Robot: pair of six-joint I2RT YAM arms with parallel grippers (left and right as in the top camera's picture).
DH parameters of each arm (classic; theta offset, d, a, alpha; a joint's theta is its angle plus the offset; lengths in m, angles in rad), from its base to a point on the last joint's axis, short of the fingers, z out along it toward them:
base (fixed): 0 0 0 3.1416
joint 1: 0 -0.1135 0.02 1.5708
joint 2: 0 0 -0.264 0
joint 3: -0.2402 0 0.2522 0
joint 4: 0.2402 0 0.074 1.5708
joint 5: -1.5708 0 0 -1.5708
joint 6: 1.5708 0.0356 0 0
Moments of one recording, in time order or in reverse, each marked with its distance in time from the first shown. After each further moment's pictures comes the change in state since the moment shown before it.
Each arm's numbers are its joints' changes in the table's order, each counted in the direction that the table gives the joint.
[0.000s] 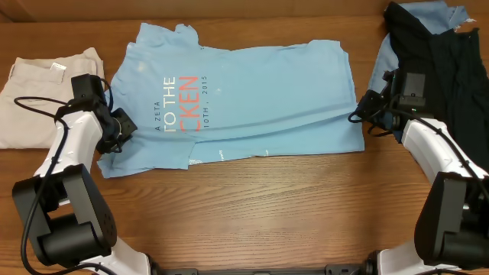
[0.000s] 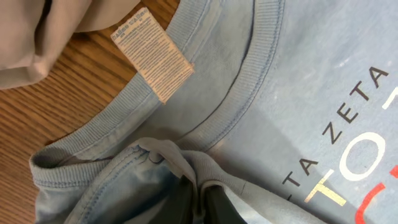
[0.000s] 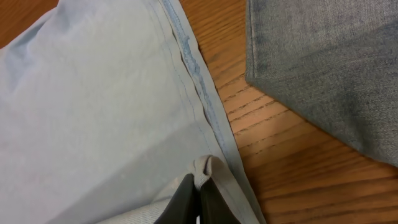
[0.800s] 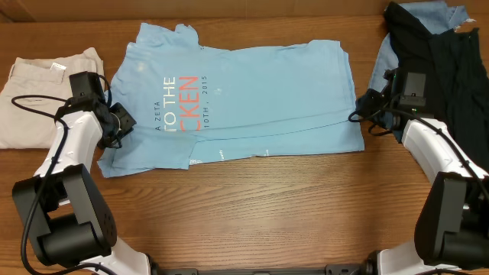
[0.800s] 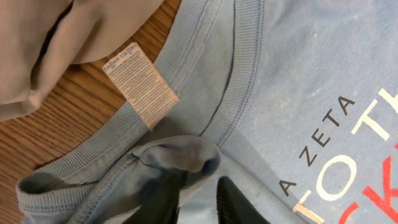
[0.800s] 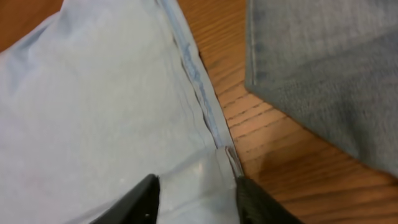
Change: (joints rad) left arm 0.000 0.000 0.000 -0.071 -0.013 -0.026; right arm 0.000 0.000 0.000 -0.012 -0.003 0.000
